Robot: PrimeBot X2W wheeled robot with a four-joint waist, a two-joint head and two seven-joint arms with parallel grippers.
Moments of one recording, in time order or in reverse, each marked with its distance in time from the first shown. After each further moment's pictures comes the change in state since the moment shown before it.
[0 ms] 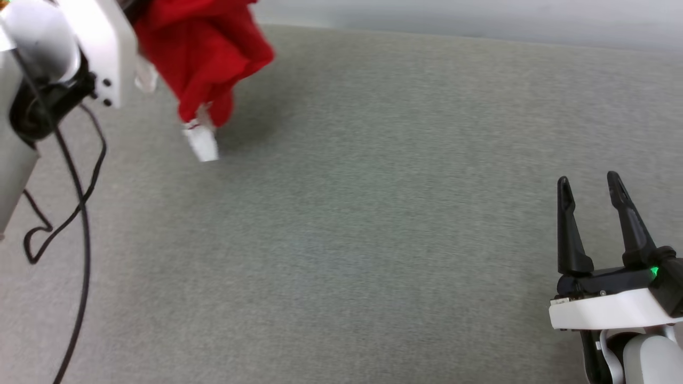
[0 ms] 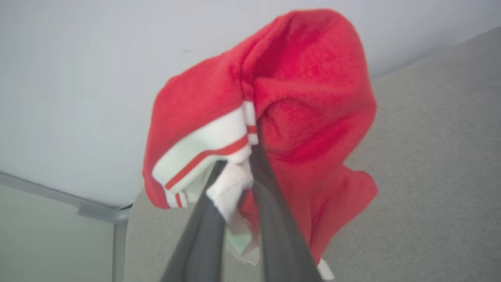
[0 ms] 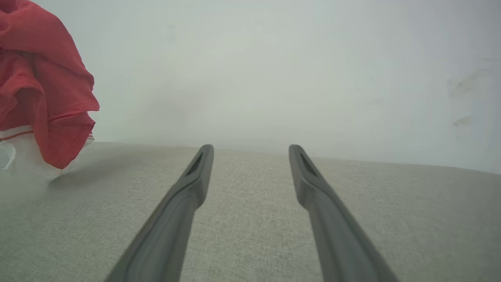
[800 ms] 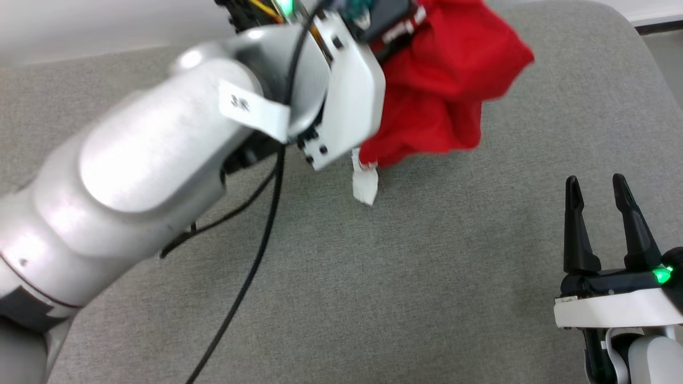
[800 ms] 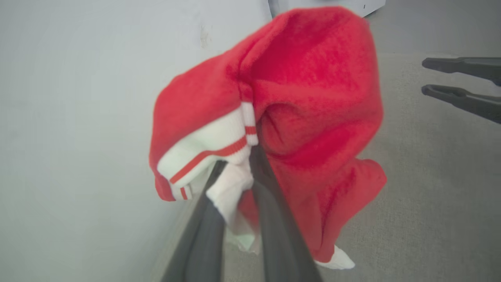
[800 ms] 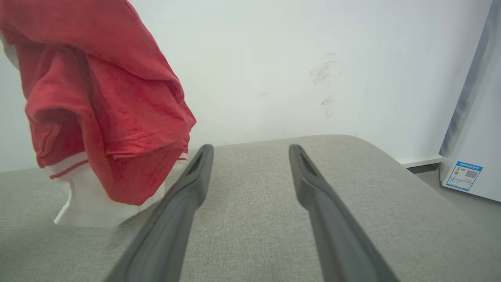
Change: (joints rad) left arm -0.154 -0.231 -0.288 -0.296 0.051 0.000 0.050; right arm 0.002 0.000 -0.006 0.011 0.107 0.000 0.000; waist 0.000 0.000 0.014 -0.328
